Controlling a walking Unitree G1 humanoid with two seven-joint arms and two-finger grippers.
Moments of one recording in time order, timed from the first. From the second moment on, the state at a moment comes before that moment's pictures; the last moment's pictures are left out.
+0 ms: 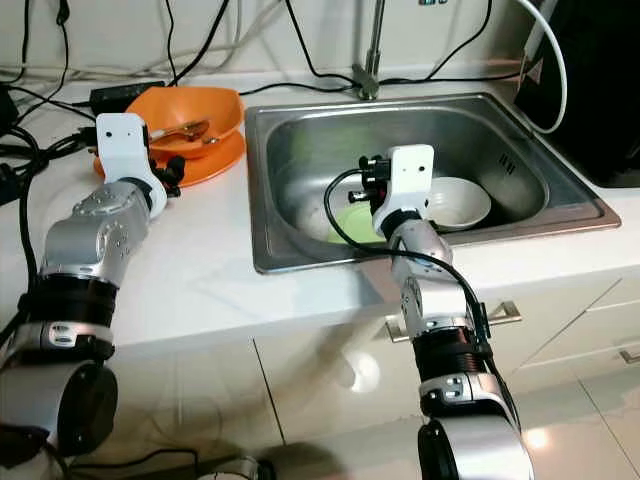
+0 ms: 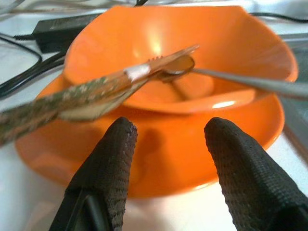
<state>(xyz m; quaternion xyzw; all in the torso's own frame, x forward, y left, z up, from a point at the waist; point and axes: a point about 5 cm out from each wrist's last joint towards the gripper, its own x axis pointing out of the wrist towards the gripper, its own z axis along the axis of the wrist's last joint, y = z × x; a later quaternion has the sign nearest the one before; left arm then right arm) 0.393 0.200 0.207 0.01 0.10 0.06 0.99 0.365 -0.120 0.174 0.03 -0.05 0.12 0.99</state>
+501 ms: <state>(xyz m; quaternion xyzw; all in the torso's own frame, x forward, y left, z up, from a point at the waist) 0.404 0.204 0.205 0.02 0.11 0.05 0.99 0.365 -0.122 0.173 0.03 -0.05 0.12 0.99</state>
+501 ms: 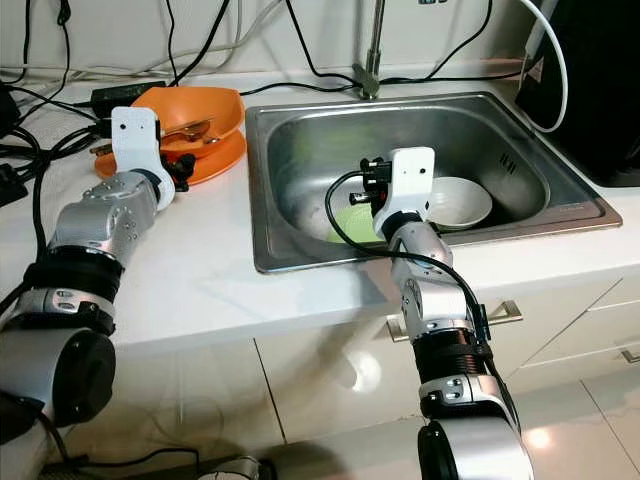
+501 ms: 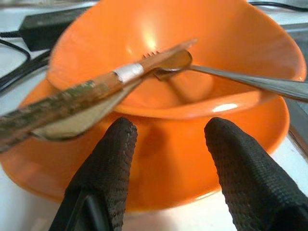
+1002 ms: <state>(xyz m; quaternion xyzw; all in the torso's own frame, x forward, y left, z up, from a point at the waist) 0.403 0.211 0.187 0.02 0.14 0.06 0.99 0.364 -0.125 0.173 0.03 -0.05 0.11 0.99</state>
